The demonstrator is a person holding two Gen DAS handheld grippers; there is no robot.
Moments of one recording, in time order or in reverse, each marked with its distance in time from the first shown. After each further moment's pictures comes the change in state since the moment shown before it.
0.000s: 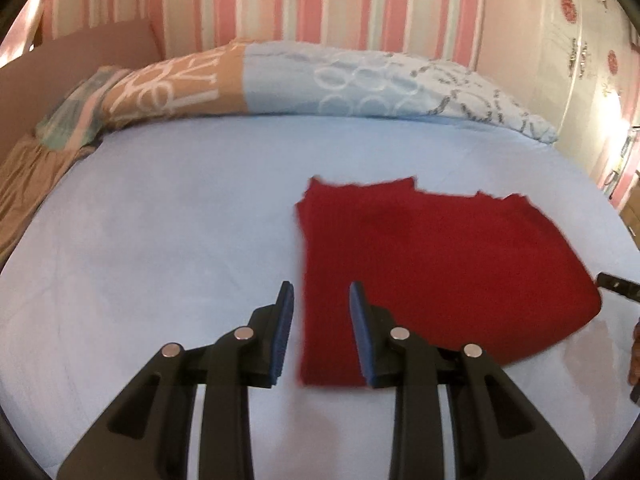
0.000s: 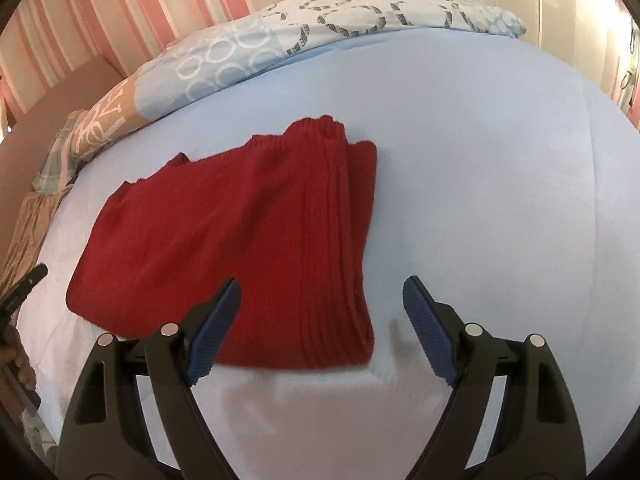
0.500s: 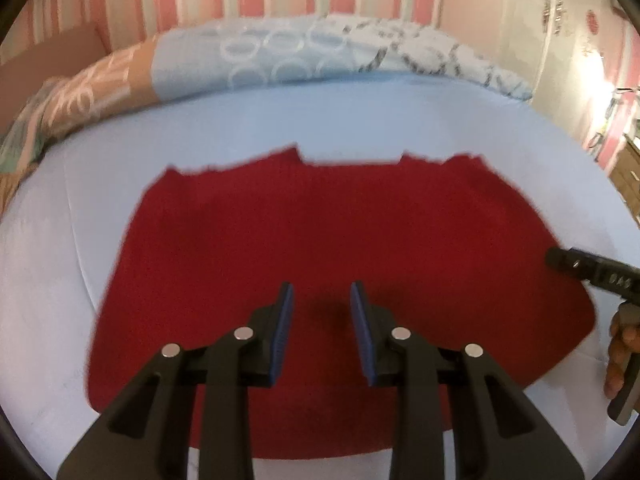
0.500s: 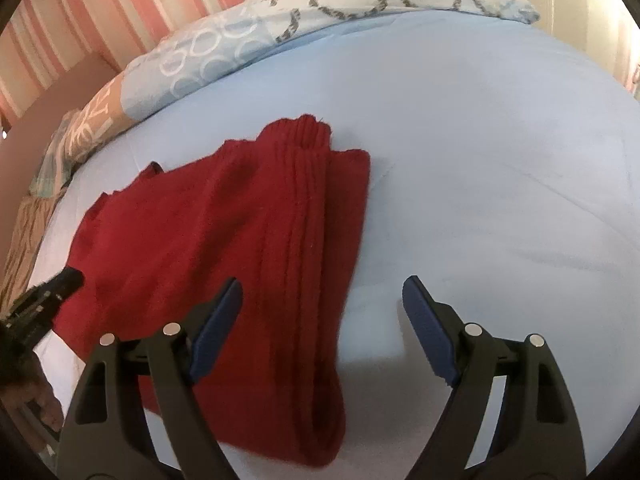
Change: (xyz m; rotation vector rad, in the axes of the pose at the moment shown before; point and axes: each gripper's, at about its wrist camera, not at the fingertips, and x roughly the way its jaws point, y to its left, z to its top) left arm 0.091 -0.138 0.001 0.073 0.121 -0.044; right arm 0.066 -0.030 0.031 0.006 0.063 0.030
